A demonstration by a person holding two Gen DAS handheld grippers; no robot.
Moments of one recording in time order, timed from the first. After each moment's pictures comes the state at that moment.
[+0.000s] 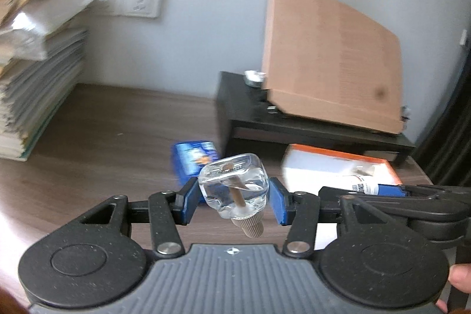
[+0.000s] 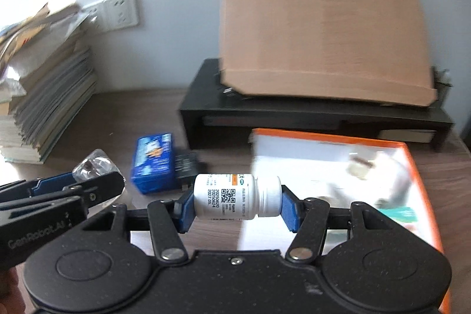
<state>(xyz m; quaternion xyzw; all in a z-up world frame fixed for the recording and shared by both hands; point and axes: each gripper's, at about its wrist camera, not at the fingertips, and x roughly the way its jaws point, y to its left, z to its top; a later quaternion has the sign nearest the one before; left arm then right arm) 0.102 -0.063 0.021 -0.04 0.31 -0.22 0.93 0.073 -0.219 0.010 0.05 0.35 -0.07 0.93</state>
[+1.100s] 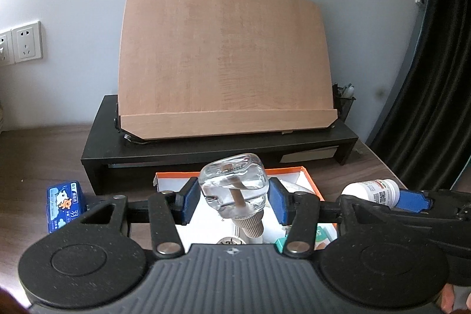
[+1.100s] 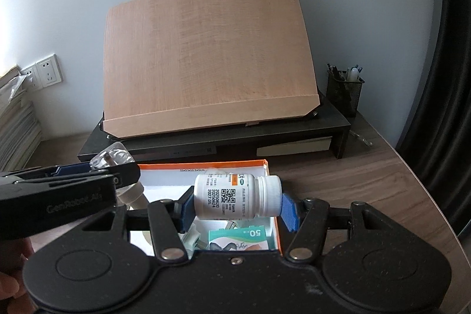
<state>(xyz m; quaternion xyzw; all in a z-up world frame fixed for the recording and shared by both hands) 0.095 -0.233 0.043 0.03 0.30 -0.27 0.91 0.016 -0.375 0.041 0.09 0.31 -0.15 0.94</state>
